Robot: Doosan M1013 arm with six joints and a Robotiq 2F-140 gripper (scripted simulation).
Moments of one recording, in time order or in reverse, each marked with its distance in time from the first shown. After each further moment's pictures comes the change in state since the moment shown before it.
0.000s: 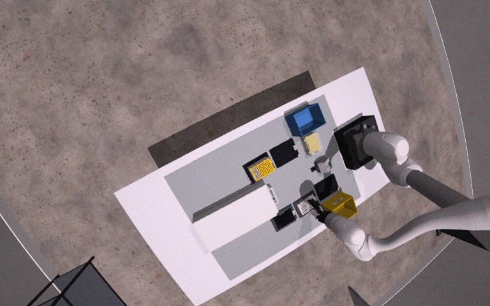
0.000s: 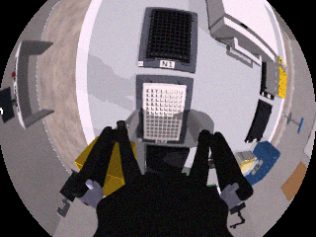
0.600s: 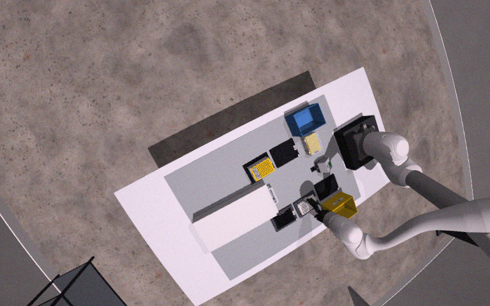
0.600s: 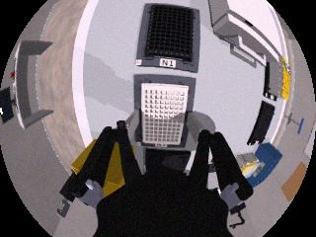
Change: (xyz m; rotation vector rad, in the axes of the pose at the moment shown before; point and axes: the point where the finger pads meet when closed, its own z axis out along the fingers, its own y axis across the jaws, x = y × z) arm 0.000 0.000 0.016 0.000 0.000 0.000
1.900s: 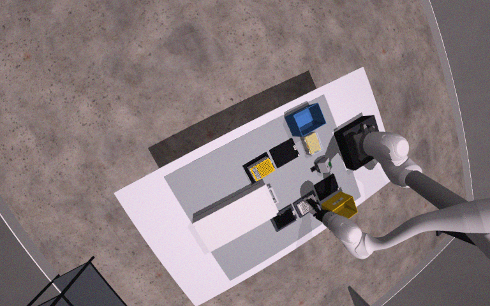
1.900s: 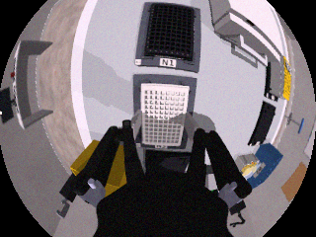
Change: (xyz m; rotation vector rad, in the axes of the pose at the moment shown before) arm 0.000 0.000 0.005 0.000 0.000 0.000
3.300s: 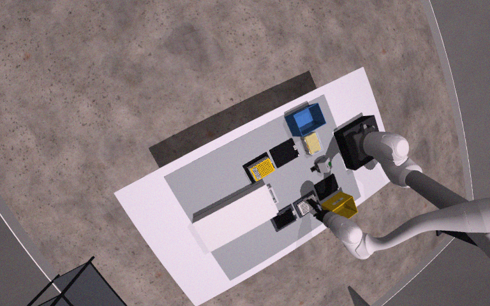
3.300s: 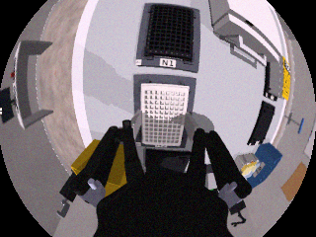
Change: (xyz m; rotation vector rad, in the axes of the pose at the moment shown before) arm 0.000 0.000 -0.004 0.000 0.000 0.000
